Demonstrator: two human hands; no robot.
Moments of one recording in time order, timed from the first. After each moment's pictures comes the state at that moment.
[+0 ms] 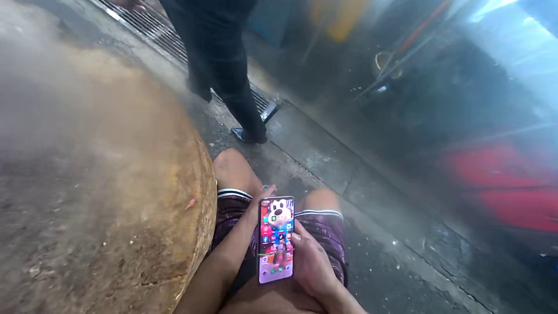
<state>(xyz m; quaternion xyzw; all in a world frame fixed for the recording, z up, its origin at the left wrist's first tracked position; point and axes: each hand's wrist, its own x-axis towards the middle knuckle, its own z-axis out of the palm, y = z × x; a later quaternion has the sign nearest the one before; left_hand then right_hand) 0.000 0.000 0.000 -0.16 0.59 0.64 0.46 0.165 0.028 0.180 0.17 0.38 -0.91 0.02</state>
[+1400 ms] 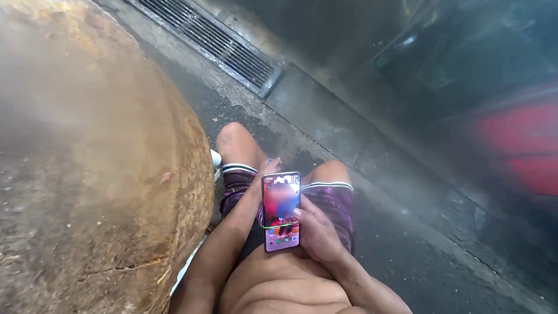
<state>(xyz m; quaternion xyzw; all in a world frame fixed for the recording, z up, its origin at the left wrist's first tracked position) -0.001 -0.002 -0.004 -0.17 0.57 0.65 0.47 0.167 0.030 0.170 0.16 0.43 -0.89 0.02</state>
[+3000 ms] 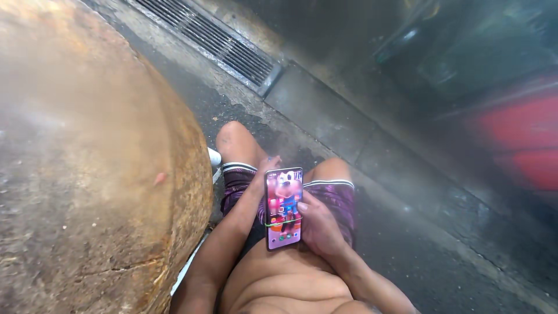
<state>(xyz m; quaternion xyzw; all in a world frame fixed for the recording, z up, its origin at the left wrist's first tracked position) -0.008 0.001 0.001 -0.20 0.57 0.64 0.47 0.162 0.036 0.169 0.16 0.39 -0.91 0.00</state>
